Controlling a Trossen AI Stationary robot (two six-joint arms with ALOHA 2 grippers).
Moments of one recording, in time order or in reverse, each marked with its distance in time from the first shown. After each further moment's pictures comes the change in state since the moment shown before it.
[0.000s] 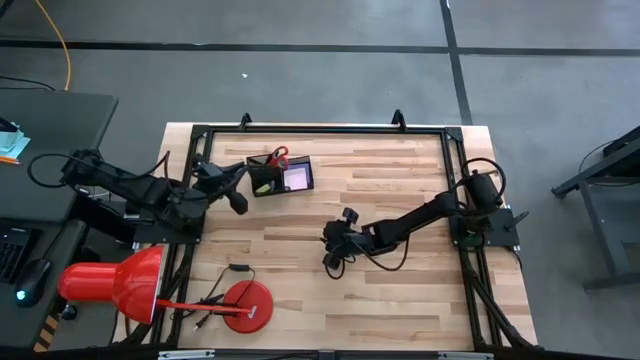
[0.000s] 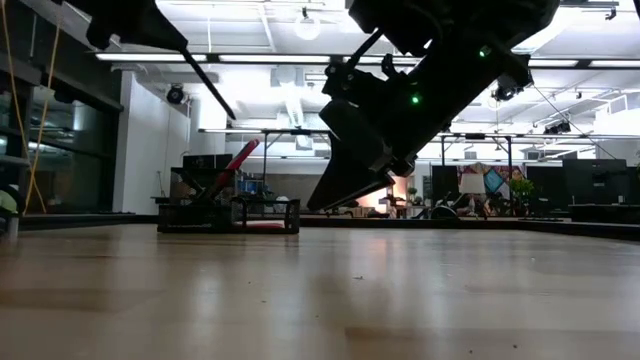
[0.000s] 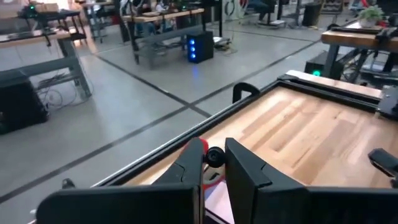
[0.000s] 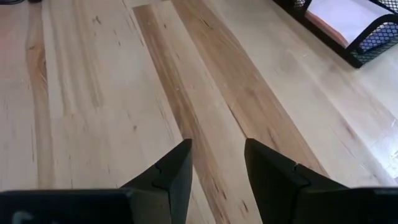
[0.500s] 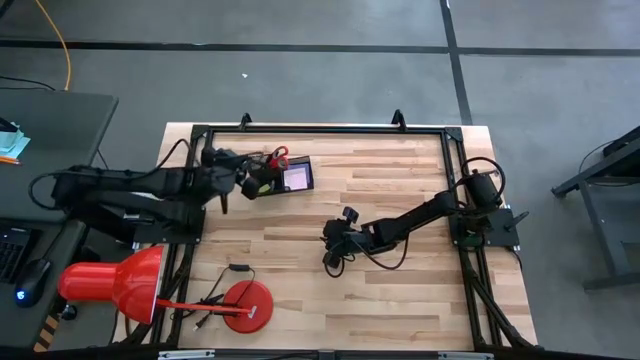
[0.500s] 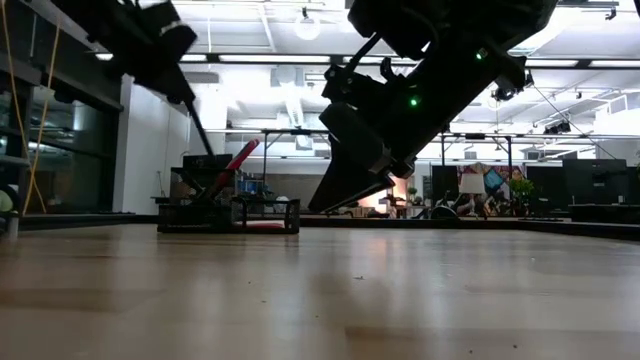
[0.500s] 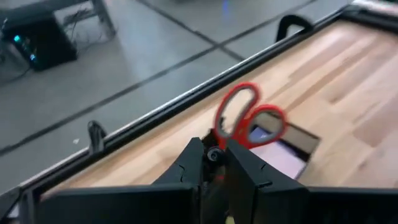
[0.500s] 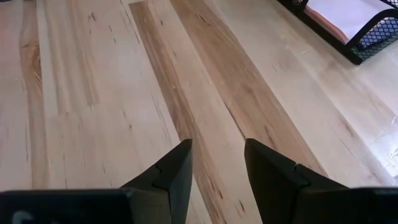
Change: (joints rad) left arm 0.366 0.121 0.023 -0.142 0.301 -0.084; right arm -0.007 0.000 0.000 -0.009 -0.014 0.003
